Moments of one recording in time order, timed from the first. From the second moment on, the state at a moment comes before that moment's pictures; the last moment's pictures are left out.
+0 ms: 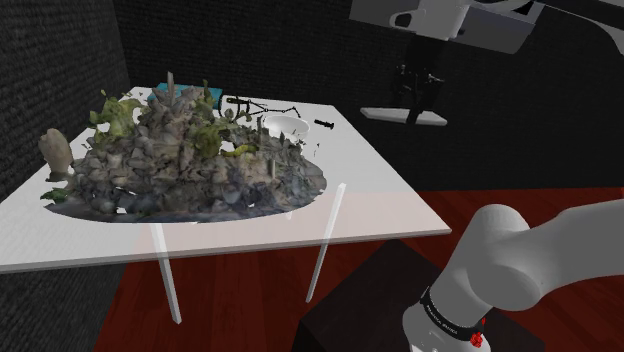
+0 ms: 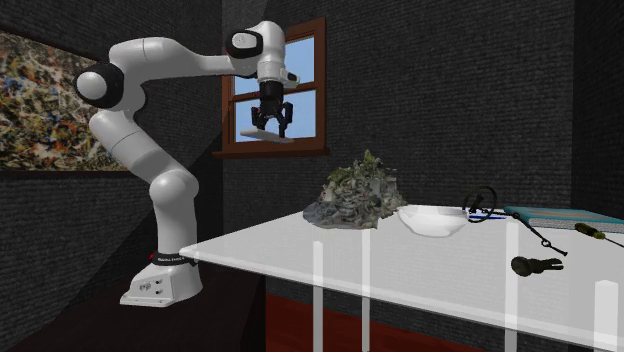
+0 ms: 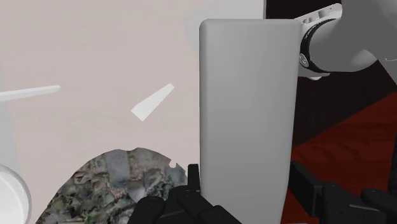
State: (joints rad) arm 0.21 -0.75 -0.18 -2.14 -0.14 1.40 -0.99
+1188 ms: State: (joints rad) arm 0.20 -0.83 -0.20 -2.44 -0.16 1.62 -0.97
